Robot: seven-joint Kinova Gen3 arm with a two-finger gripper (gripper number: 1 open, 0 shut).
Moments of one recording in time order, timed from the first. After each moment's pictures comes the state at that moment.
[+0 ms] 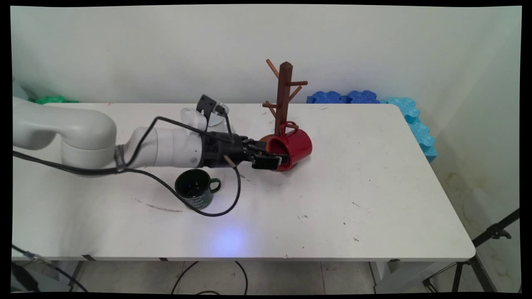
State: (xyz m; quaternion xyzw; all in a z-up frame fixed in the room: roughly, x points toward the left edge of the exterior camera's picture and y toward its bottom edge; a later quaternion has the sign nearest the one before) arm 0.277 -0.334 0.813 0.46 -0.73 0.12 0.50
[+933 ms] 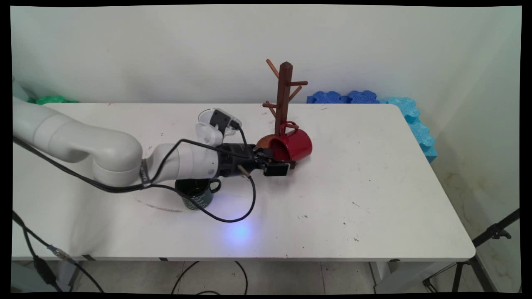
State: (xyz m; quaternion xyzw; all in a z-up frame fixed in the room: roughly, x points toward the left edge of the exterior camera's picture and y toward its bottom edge) arm 0.257 -0.347 0.769 0.47 -0.71 0.13 0.50
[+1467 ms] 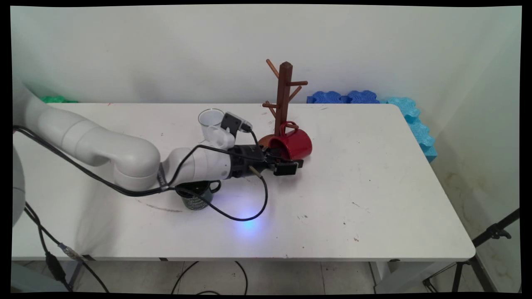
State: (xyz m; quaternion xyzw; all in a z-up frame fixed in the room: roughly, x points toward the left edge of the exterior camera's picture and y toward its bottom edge) arm 0.239 -0.363 0.749 0.47 -0.71 0.14 0.51
